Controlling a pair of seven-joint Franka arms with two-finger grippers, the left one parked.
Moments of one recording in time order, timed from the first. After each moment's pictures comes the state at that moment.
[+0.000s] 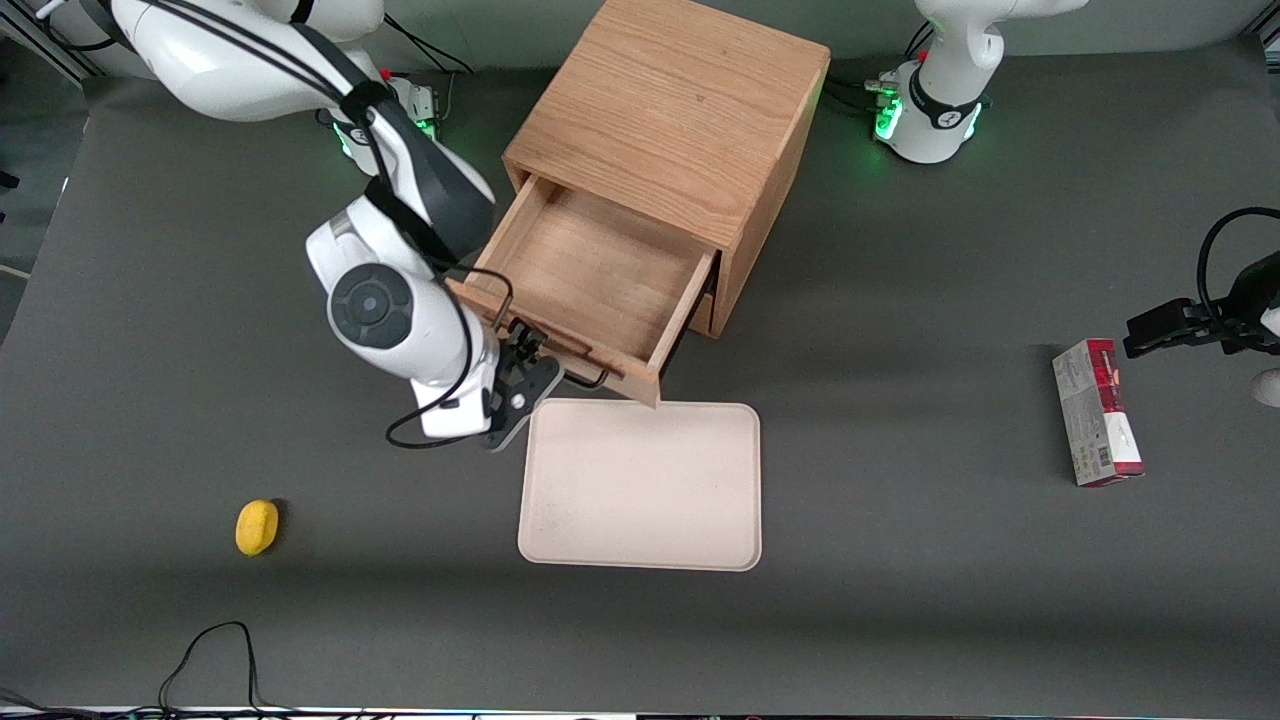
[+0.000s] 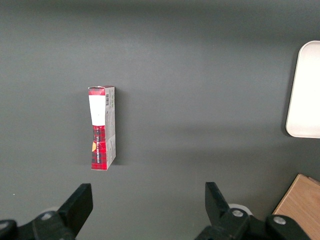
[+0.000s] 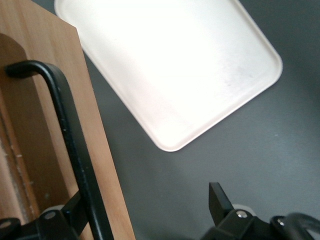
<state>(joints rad) 0.07 0.56 0.51 -1.43 -0.14 1.87 -0.27</state>
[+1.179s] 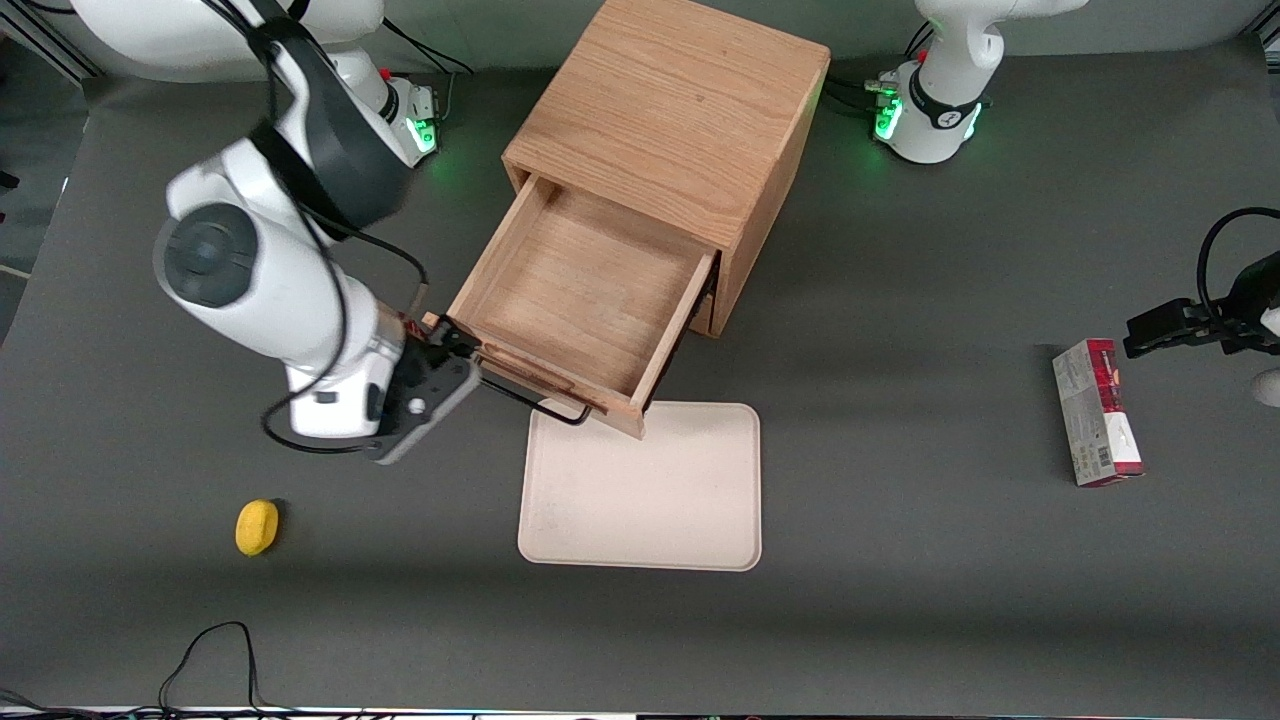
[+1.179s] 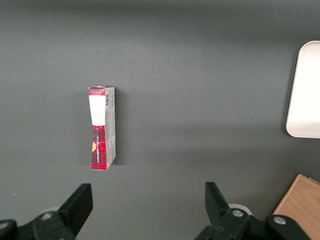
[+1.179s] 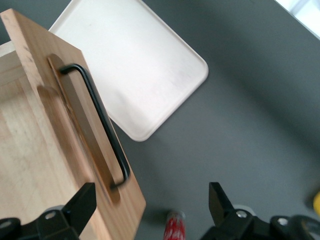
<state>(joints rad) 0.07 0.41 0.37 -1.30 -0.03 1.69 -0.24</state>
